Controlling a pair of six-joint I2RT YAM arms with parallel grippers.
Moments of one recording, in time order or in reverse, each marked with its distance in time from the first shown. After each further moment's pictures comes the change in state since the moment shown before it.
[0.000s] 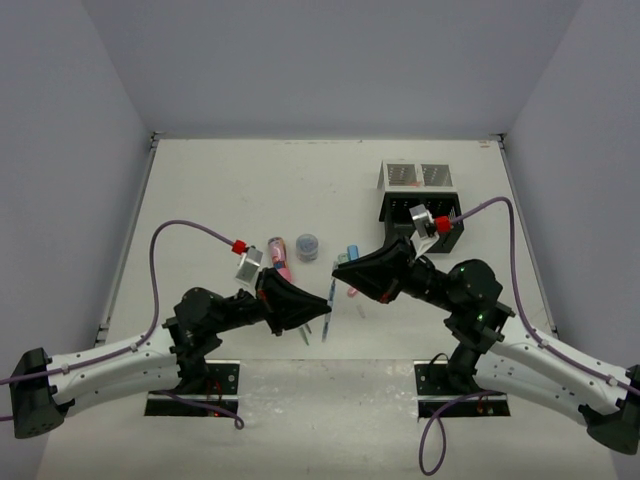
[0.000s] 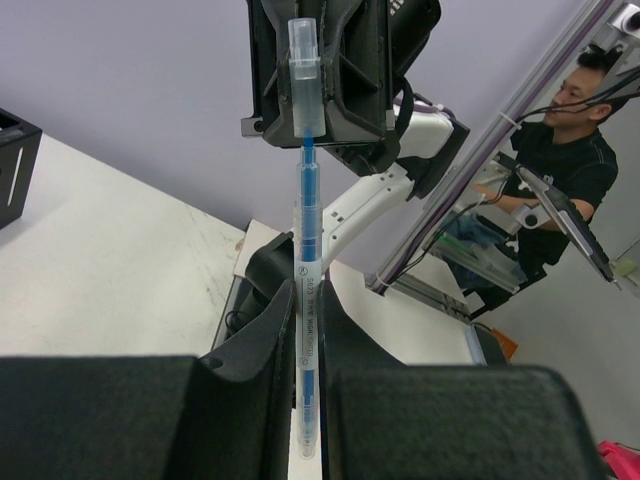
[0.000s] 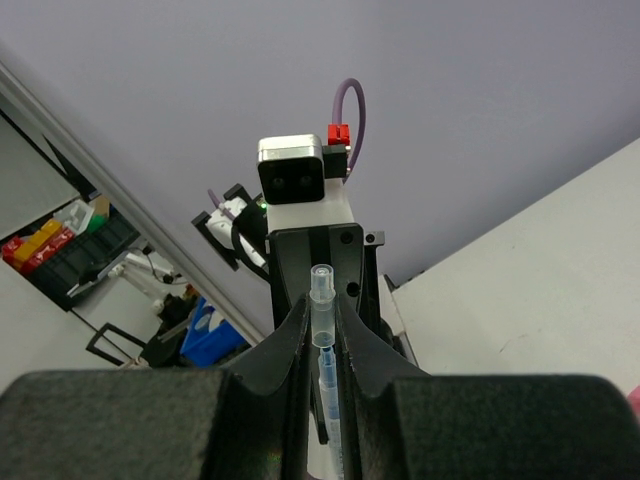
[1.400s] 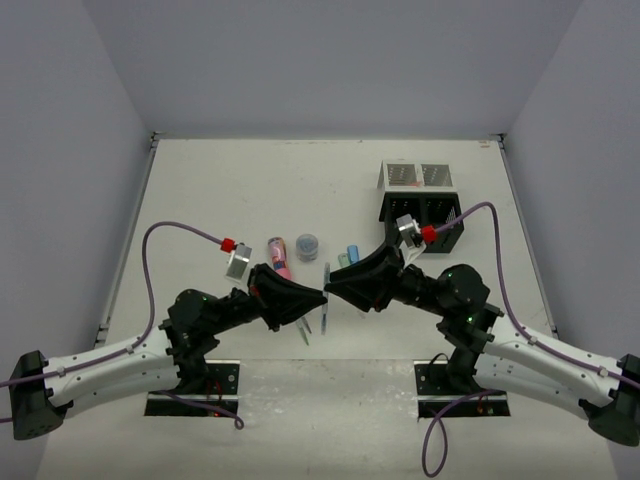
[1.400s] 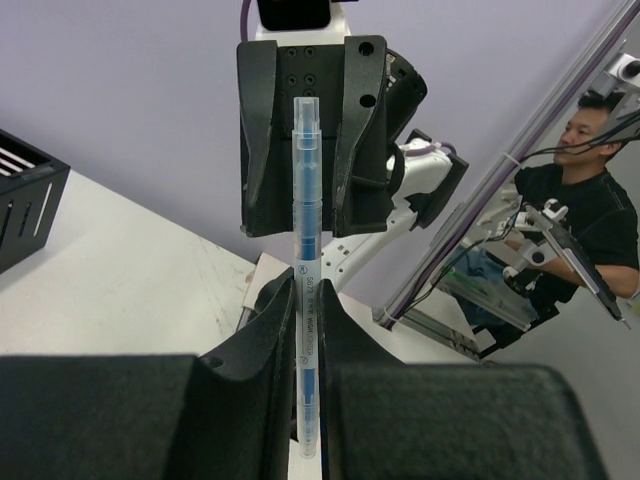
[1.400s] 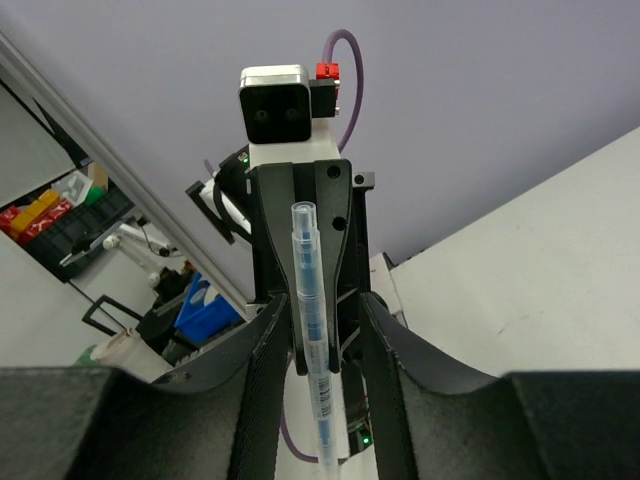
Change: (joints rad) left arm -0.005 -0.030 0.004 0.017 -0.082 0.000; right arm 0.051 0.031 -0.064 0.072 -0.001 -0.042
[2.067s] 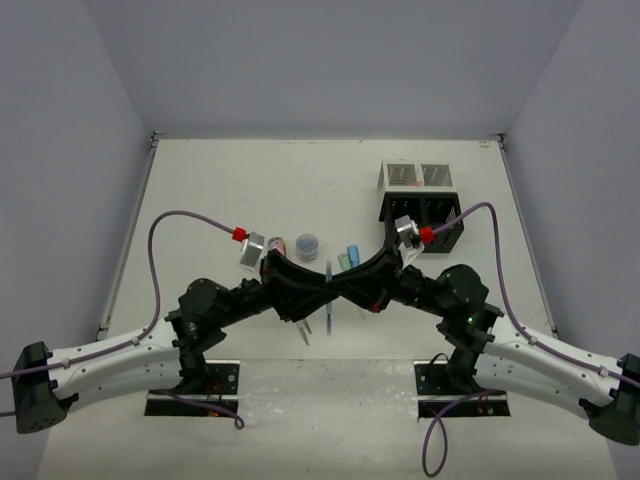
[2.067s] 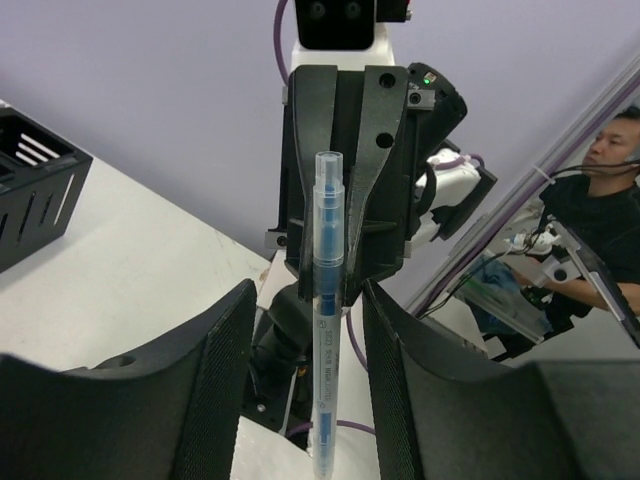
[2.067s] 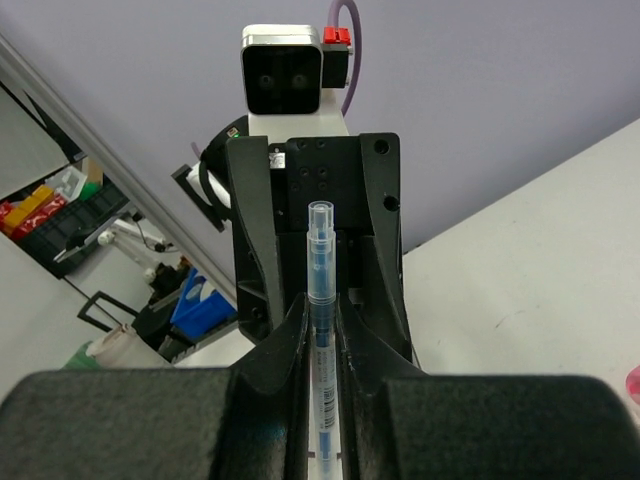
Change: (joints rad) left arm 0.000 0.090 0.090 -0.060 -0.040 -0.008; right arm 0.007 -0.002 0.000 -0.018 0.007 -0.011
